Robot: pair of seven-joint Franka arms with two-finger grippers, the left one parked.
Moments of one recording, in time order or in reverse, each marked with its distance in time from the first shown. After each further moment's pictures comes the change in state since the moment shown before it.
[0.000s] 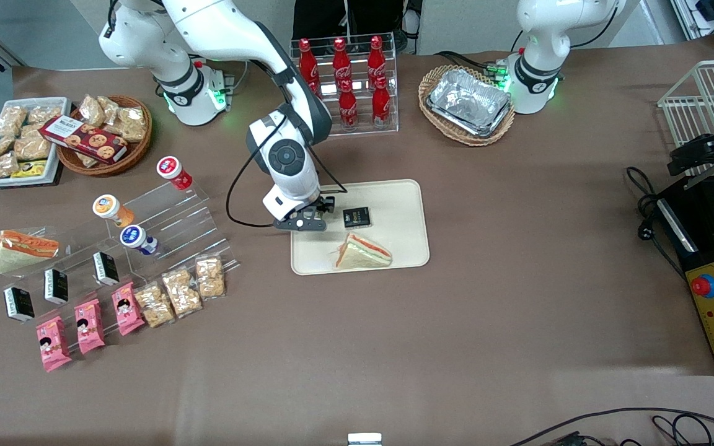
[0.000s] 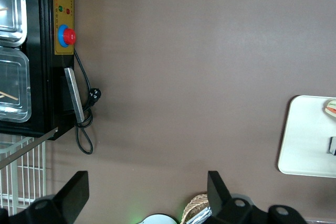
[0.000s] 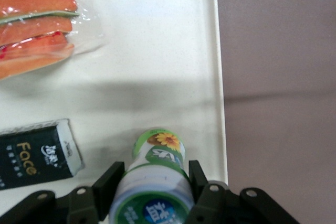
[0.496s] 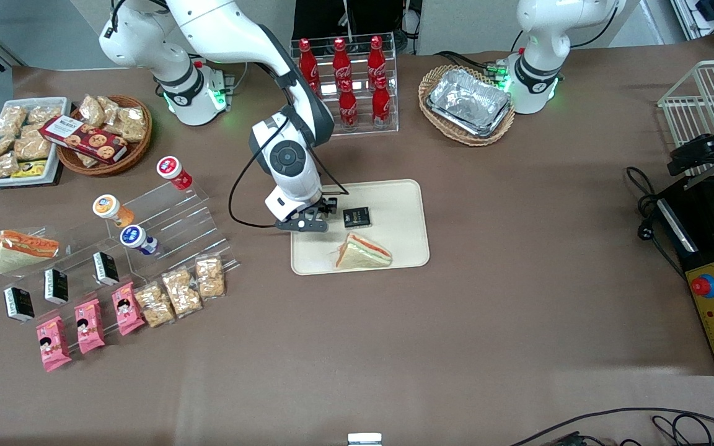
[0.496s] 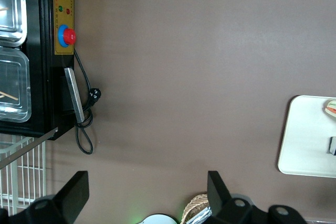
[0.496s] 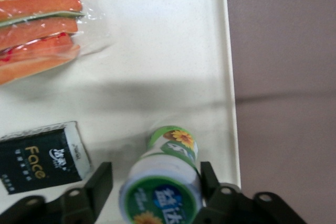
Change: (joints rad) arm 0.007 0.013 0.000 0.001 0.046 0.024 0.000
